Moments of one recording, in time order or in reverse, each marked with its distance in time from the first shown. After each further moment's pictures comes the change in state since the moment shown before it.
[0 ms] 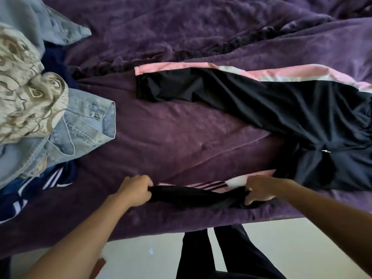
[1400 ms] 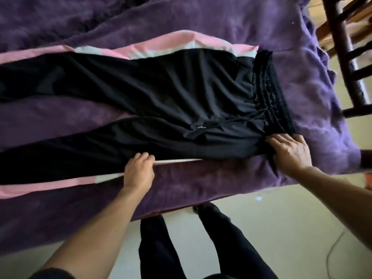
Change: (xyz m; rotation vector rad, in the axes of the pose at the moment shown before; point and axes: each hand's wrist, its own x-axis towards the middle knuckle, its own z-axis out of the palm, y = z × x) left_hand 0.098 0.396 0.088 0.205 0.609 0.142; right_hand -0.032 0.451 0.145 -0.001 1.121 0.146
